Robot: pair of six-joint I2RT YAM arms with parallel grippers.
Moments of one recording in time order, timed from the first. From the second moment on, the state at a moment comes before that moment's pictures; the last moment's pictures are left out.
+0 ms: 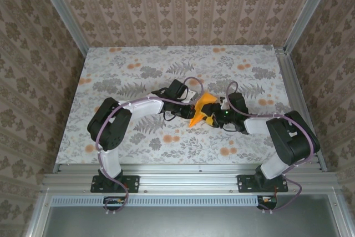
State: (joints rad) left arm -0.76 1.87 1.18 -0.32 0.42 -0.25; right arm 0.32 1.58 0.53 0.42 -0.67 1.20
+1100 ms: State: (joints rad) left arm -0.76 1.87 1.18 -0.27 0.46 -0.31; right arm 0.34 1.69 0.53 0.63 -0.67 1.29
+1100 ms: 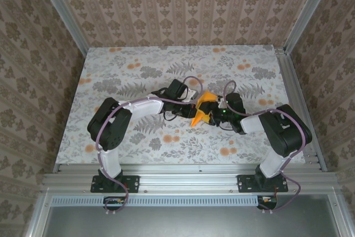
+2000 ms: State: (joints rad) left arm -0.72 1.84 1.12 -0.20 0.53 -0.43; right arm 0.35 1.78 0.50 0.80 -0.65 1.33
